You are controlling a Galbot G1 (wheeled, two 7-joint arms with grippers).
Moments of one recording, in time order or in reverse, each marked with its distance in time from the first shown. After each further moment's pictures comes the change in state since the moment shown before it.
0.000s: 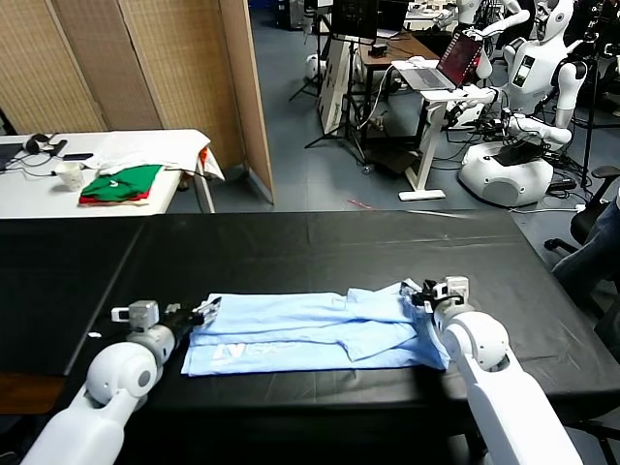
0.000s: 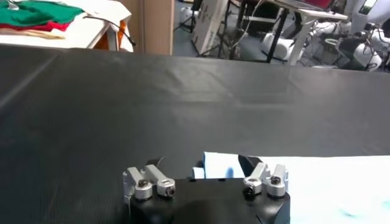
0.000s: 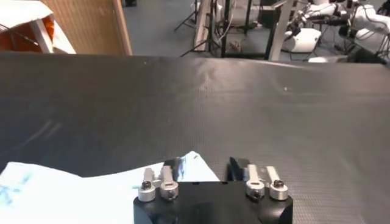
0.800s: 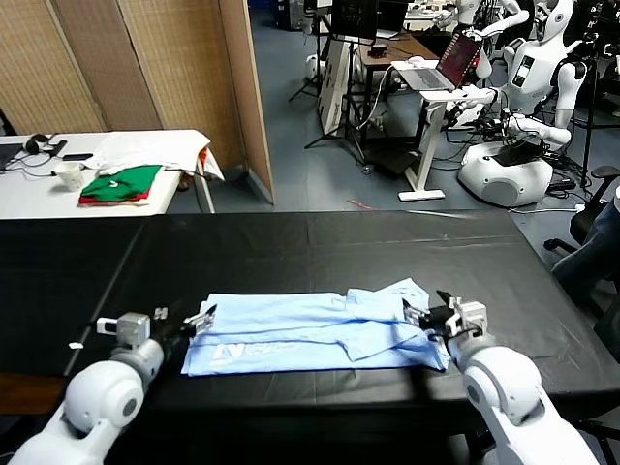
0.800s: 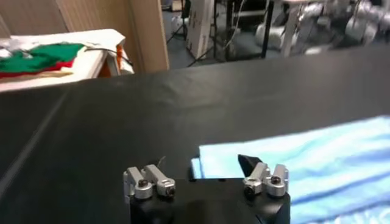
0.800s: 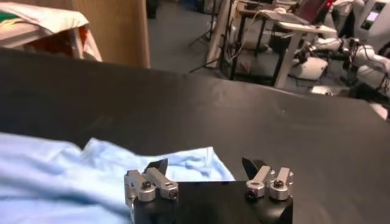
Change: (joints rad) left arm 0.067 0.026 -0.036 -0.113 0.029 -0.011 -0.010; right arm -0.062 -0.047 0.015 0.146 -0.017 -0.030 0.008
